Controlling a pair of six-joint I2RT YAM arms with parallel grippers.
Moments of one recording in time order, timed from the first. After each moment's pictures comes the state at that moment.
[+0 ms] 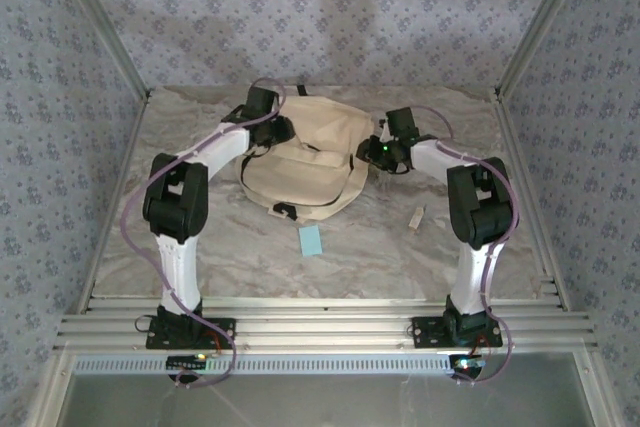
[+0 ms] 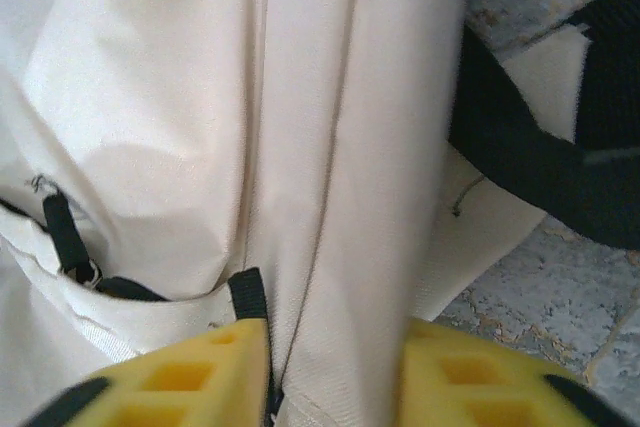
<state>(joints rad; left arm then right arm) -0.39 2.06 1.60 -0.37 0.11 -0.61 0.28 1.95 1.30 -0.25 -0.35 0.58</state>
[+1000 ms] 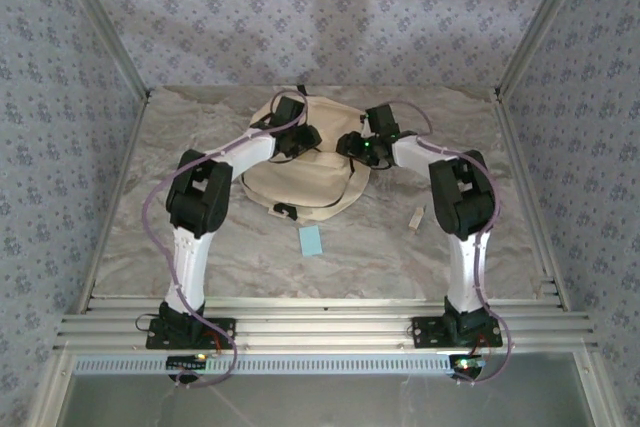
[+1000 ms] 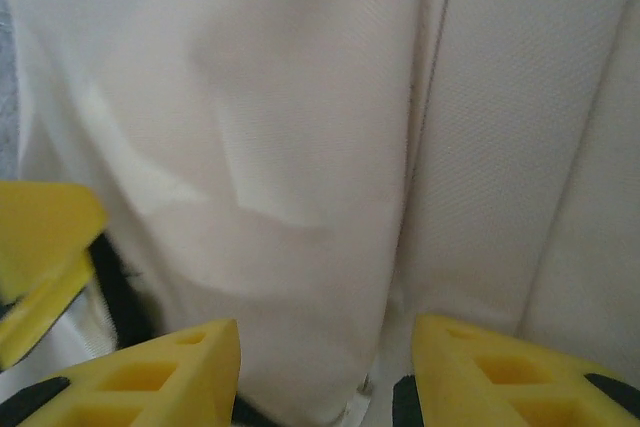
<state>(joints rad) -0.49 2.20 1.69 -0.34 0.10 -0.87 0.35 2.10 1.44 -0.19 -0.35 0.61</state>
